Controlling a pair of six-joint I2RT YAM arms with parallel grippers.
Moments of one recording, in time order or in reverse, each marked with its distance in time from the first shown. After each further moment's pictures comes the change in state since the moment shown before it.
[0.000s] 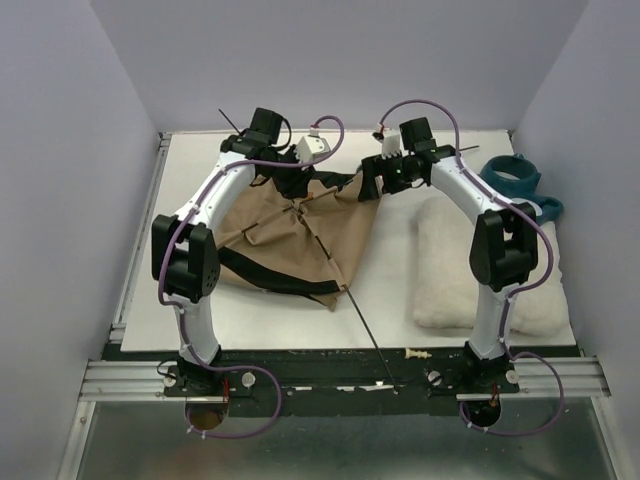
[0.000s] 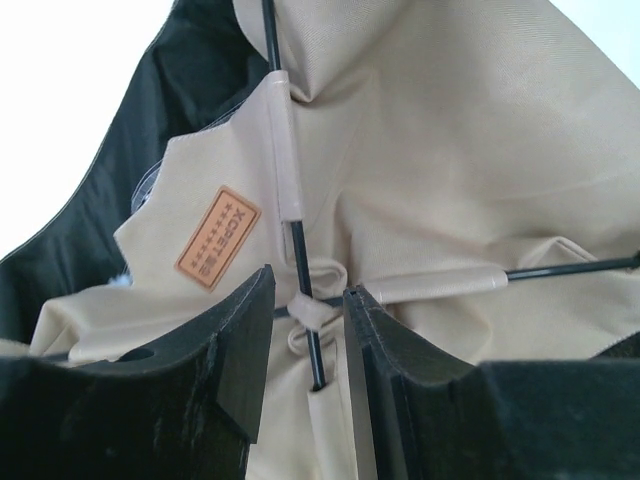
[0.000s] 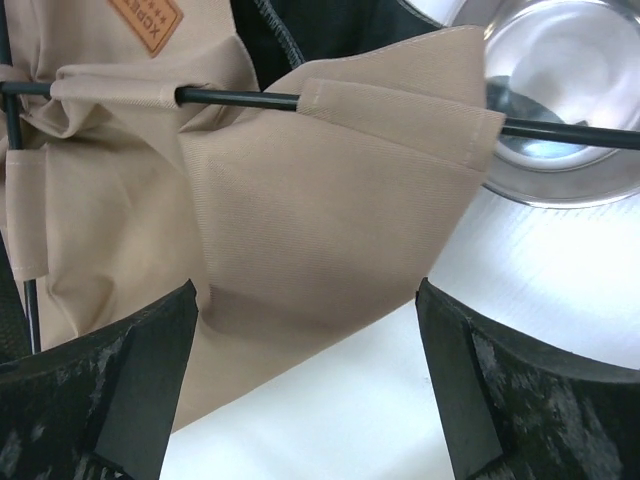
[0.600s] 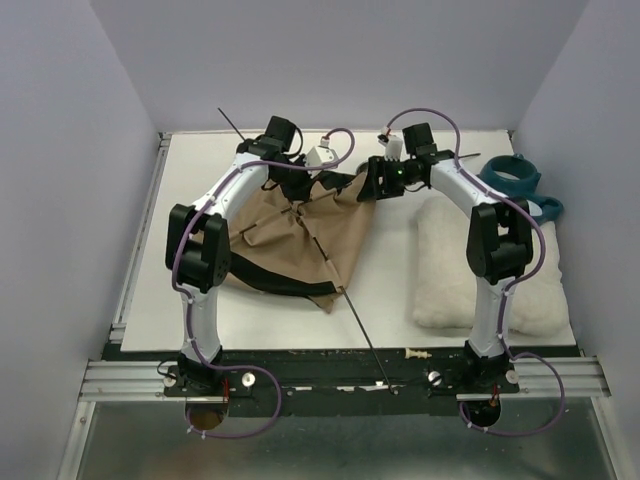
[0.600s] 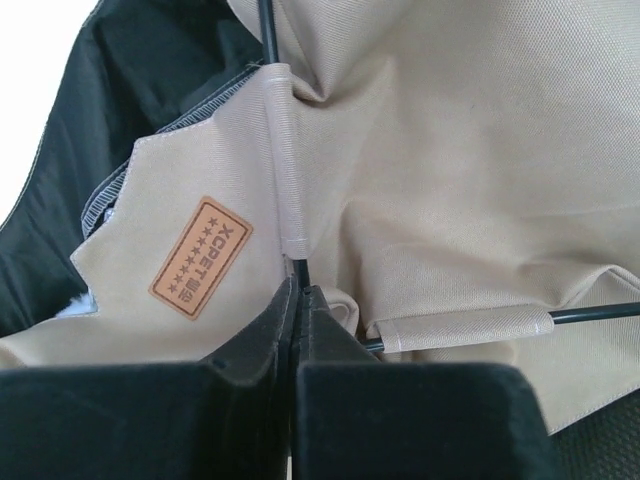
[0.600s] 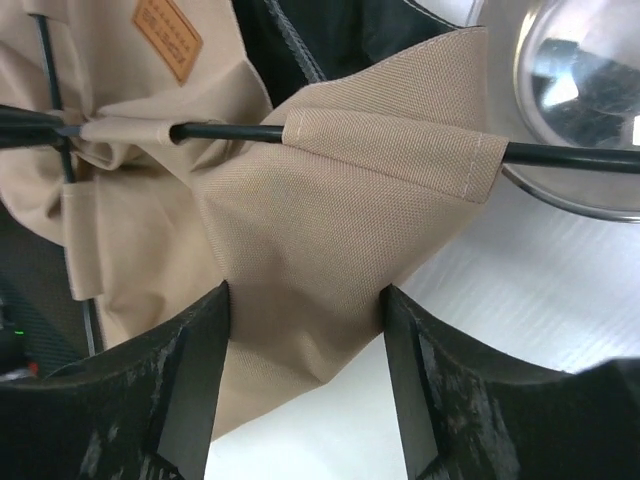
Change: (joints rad) left arm -0.051 0.136 0.039 0.011 -0.071 0.010; right arm -0.032 0.066 -0.022 0.082 -0.134 0.174
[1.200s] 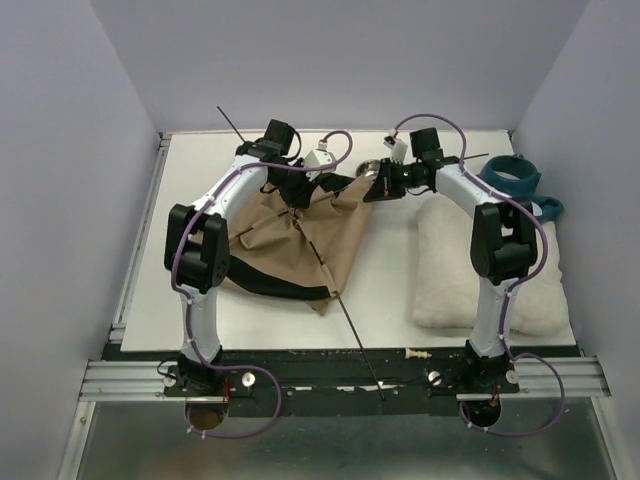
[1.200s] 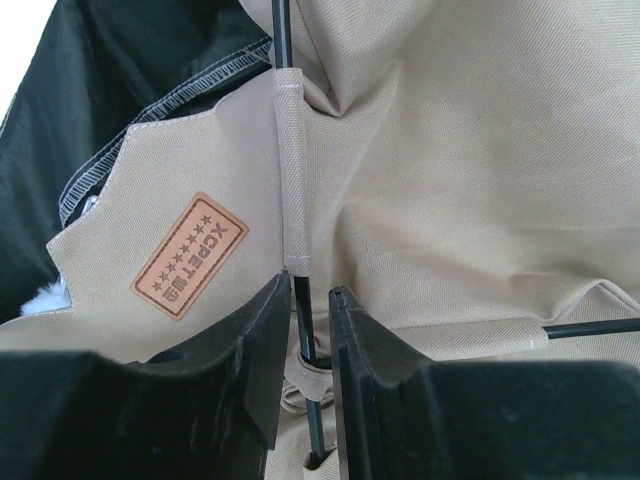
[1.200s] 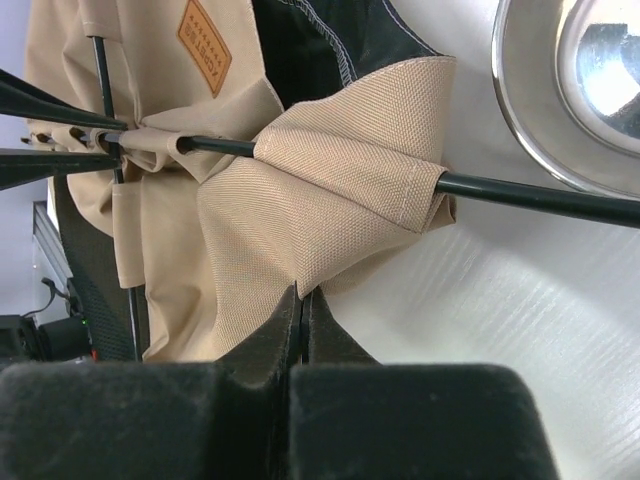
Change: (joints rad) left arm 0.002 -0.013 -0.039 -0.008 0.003 -0.018; right arm -0.035 -0.010 -0.077 0.106 -0.142 0.093
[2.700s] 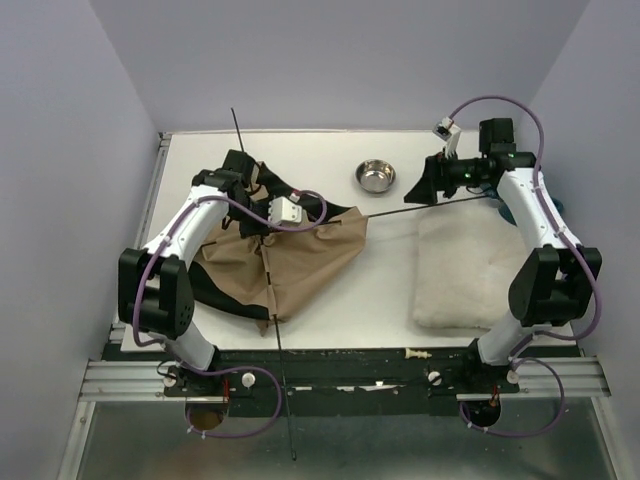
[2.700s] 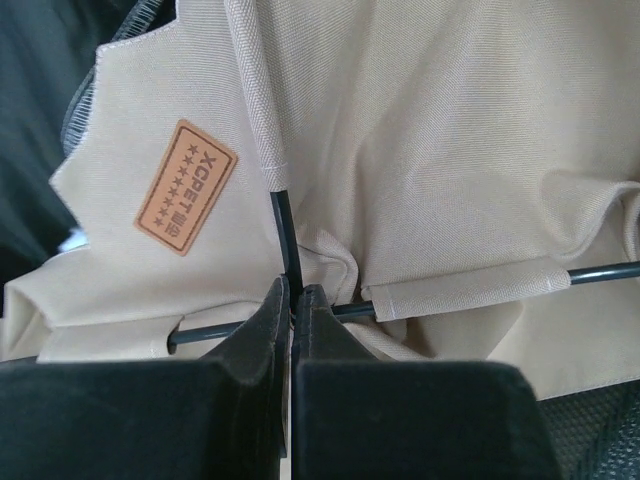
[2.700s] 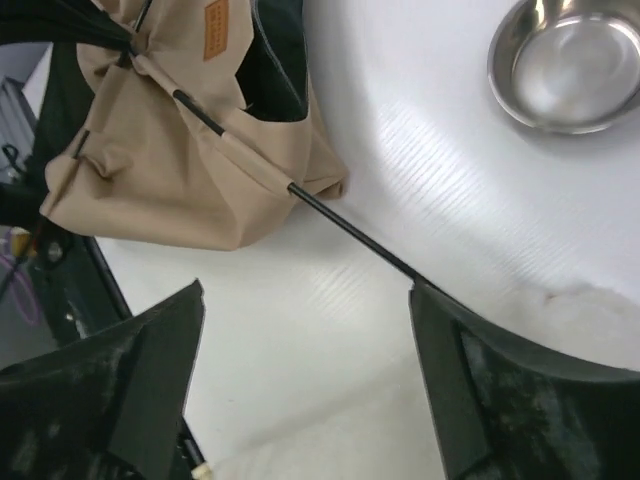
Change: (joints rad) left arm 0.110 -0.373 -0.439 -0.149 -0.008 0.568; right arm -0.219 -0.391 -0.152 -0.295 -0.198 -0.434
